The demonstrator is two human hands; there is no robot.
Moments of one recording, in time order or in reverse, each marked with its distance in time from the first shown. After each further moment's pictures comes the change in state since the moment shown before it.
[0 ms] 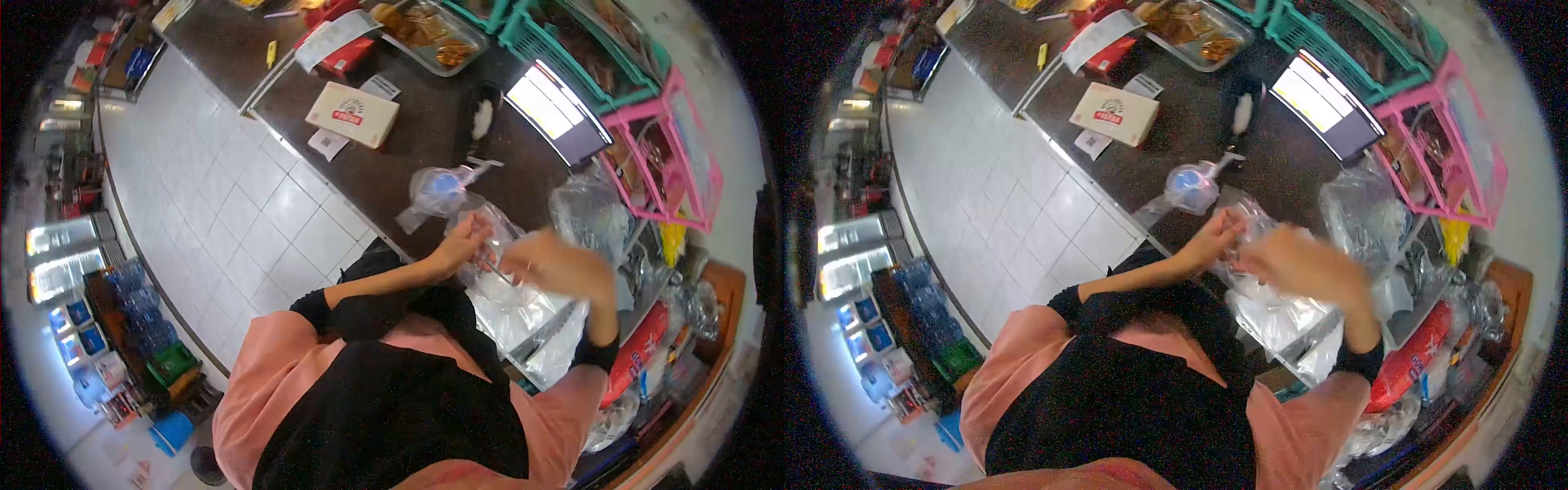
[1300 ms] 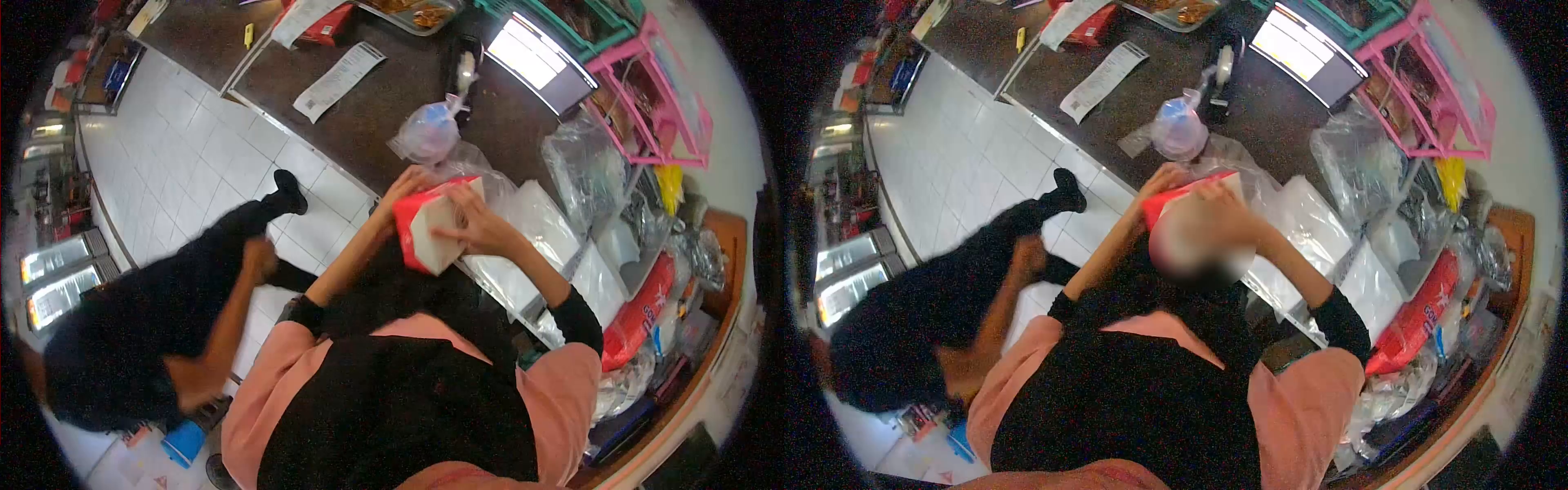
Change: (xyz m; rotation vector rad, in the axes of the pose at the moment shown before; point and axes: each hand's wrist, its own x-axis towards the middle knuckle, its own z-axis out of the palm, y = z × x) left_hand -0.027 -0.030 -0.080 -0.156 0.192 0.210; right_hand 0.041 0.058 0.173 -0.457 0.524 -0.457
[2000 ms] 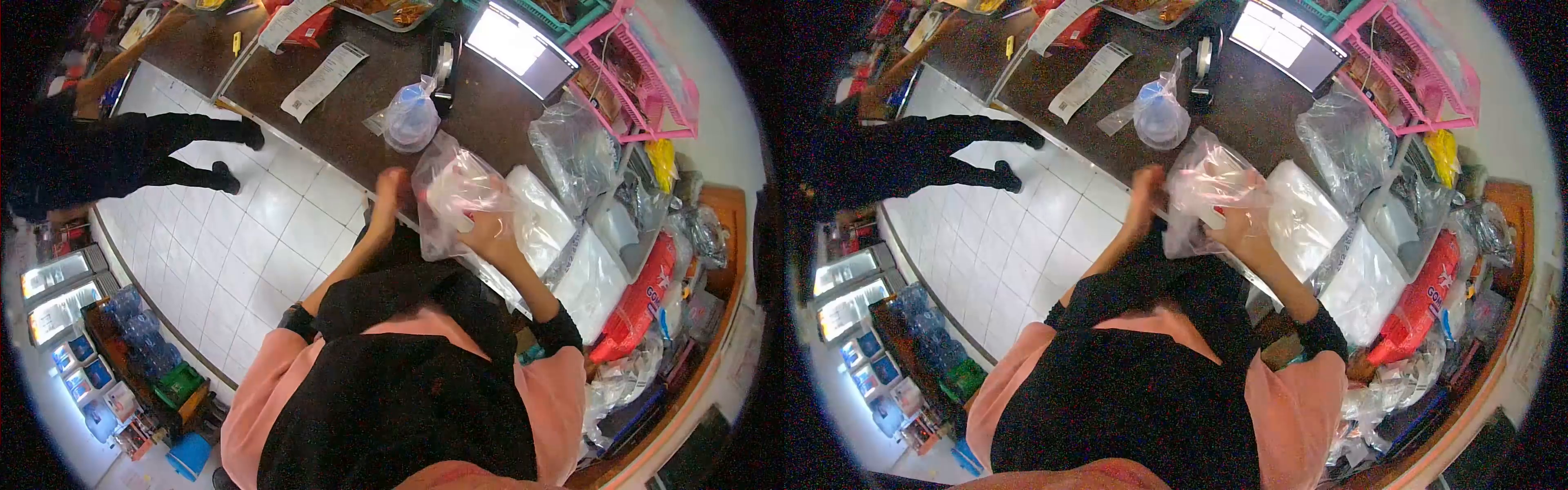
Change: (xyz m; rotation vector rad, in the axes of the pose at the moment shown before) left_hand -0.009 -0.051 -0.033 0.283 0.127 0.107; right_hand -0.019 -0.045 -0.008 -0.208 0.001 0.770
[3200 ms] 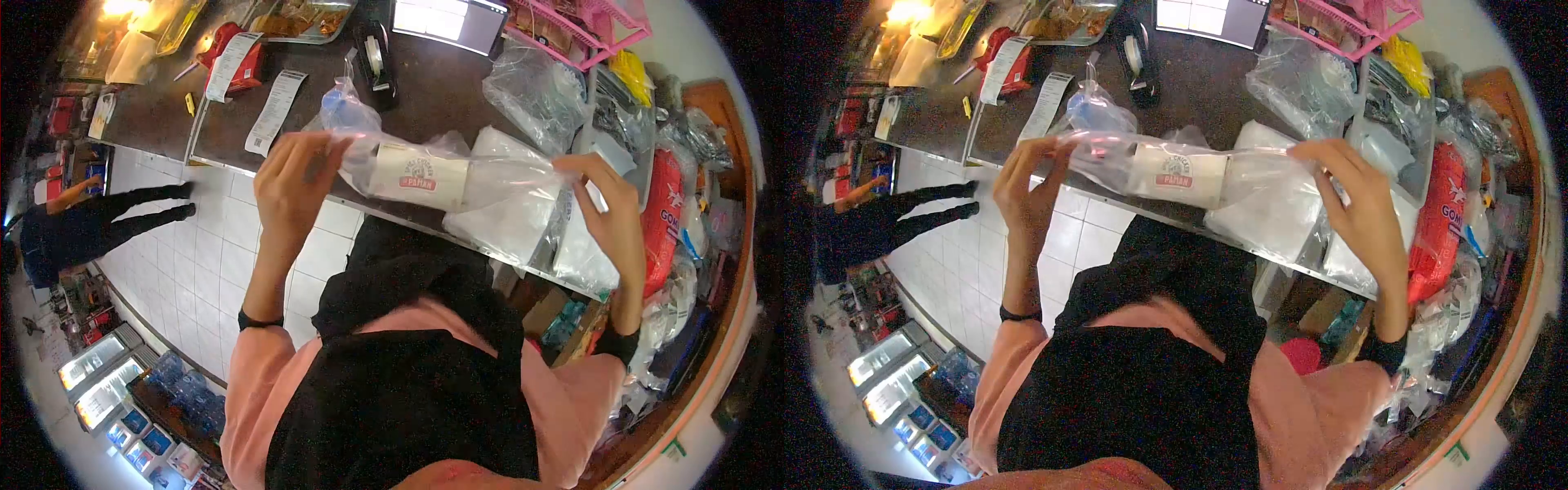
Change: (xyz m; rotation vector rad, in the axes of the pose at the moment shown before) left_hand -0.070 0.230 0.058 1.265 -0.202 1.115; right_hand -0.072 0.018 -0.190 0.359 0.262 0.257
